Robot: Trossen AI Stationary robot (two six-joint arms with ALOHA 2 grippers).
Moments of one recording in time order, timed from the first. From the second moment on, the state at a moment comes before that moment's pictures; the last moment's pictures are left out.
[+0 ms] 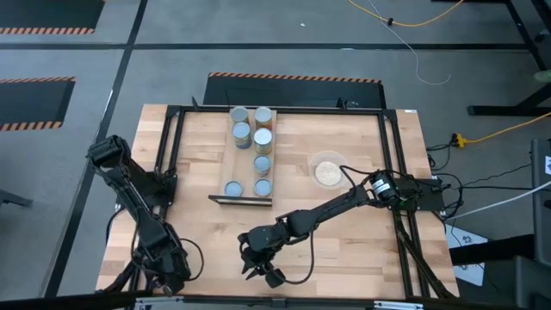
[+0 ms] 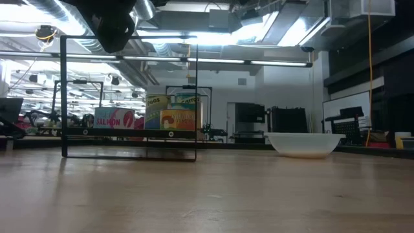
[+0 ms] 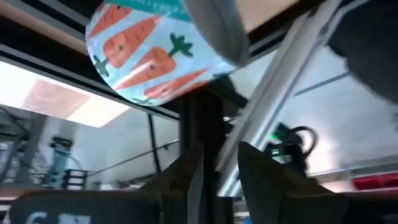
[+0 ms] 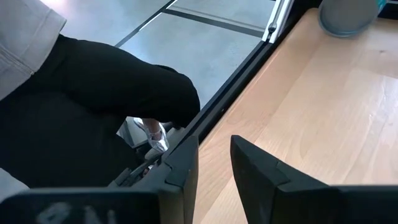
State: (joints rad) left arm -0.99 1.52 0.86 -0.50 0.72 -1.99; right arm 0.39 2.29 1.79 -0.08 -0.39 0.01
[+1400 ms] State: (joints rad) left arm -1.00 1.52 0.92 -0.58 0.38 -0.79; right arm 0.39 2.29 1.79 -0.07 -0.39 0.02
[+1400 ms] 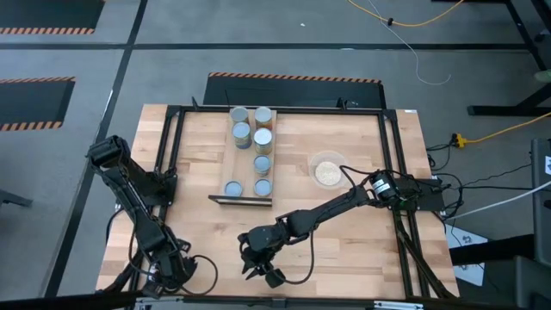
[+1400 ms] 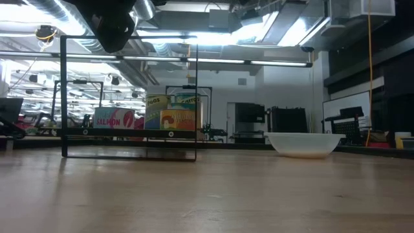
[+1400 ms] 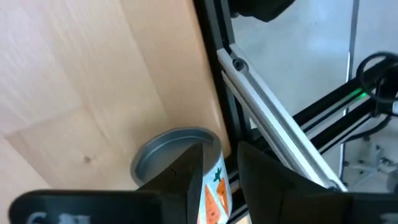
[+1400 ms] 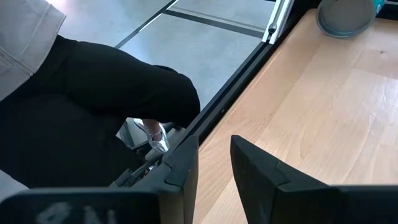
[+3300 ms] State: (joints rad) left arm -1.04 1.54 0.88 -0.50 0.26 -0.94; right arm 0.43 2.17 1.78 -0.35 -0.39 -0.01
